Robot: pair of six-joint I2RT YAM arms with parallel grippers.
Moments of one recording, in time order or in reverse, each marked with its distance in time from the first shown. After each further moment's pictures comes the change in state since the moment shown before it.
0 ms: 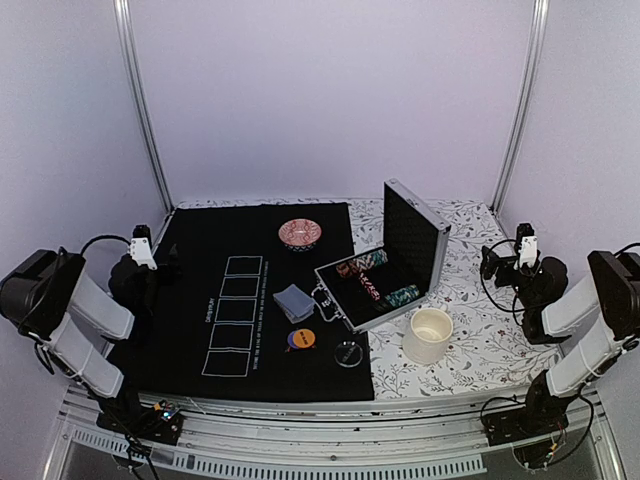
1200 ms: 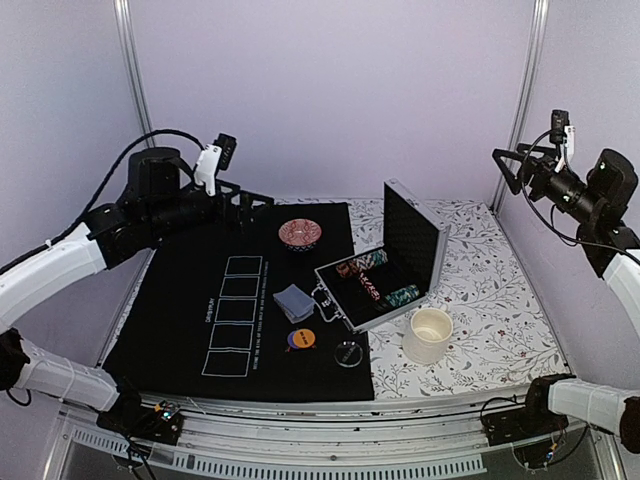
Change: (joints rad) left arm -0.539 -0.357 0.900 -1.464 0.328 -0.183; right arm 0.029 -0.591 0.715 -1.125 -0.410 0.185
